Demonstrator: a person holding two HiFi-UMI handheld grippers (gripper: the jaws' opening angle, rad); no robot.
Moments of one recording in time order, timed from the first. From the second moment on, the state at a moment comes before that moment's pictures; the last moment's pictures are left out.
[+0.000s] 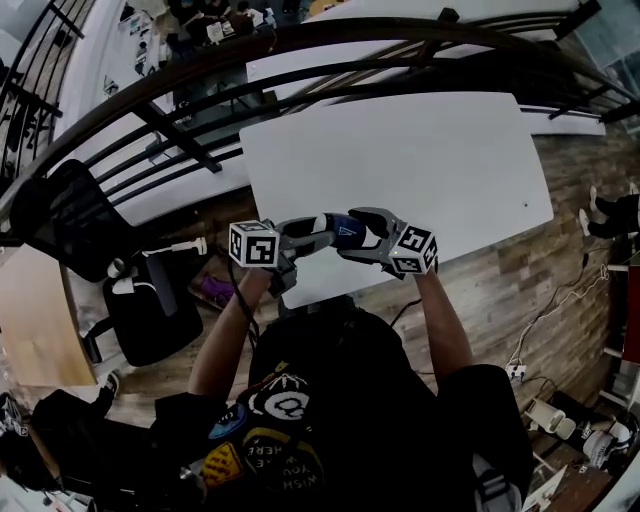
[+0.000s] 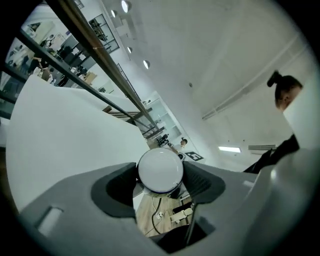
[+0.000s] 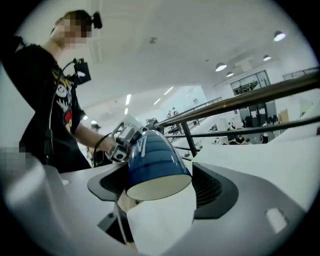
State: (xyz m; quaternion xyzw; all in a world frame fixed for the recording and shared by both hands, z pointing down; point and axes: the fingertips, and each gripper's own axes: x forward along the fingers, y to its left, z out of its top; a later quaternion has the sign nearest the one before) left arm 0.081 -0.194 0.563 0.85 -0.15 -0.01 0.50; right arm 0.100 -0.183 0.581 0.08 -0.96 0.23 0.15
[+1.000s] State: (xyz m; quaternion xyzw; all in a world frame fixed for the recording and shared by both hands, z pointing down) left arm -0.014 -0.195 0.647 0.82 -0.43 0.23 0.31; right arm 0.091 -0.239 0.720 0.18 -0.86 0.17 0.44
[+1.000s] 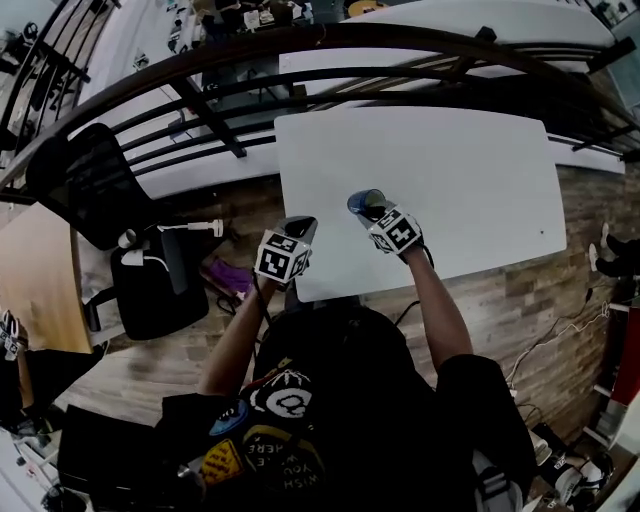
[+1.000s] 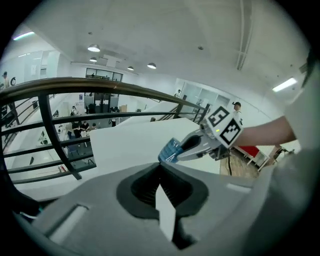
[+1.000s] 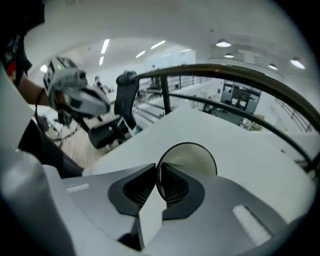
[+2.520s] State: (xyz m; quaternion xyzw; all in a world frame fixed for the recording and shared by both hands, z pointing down) left arm 0.081 -0.046 0.580 0.88 -0.35 0.20 0.24; right arm 0.112 -0.017 0.576 0.41 -0.86 0.30 0.08
